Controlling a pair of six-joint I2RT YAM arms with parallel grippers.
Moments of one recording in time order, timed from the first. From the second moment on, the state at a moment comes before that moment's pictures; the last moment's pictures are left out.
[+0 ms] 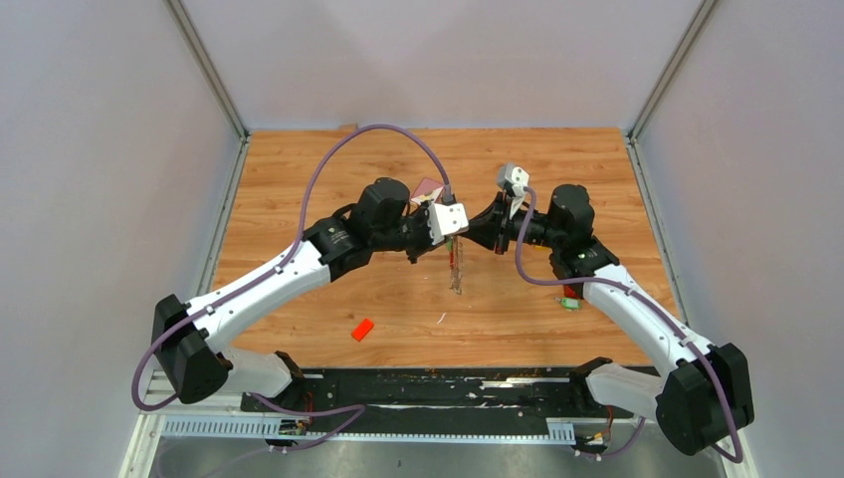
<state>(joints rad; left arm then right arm) -0.85 1.33 1.21 -0.38 0.30 0.46 0.42 1.14 0.80 0.25 -0.86 0.07</state>
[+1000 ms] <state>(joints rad) -0.86 1.34 1.22 -0.53 0.33 0.42 0.37 1.10 0.80 0.07 -0.85 -0.14</state>
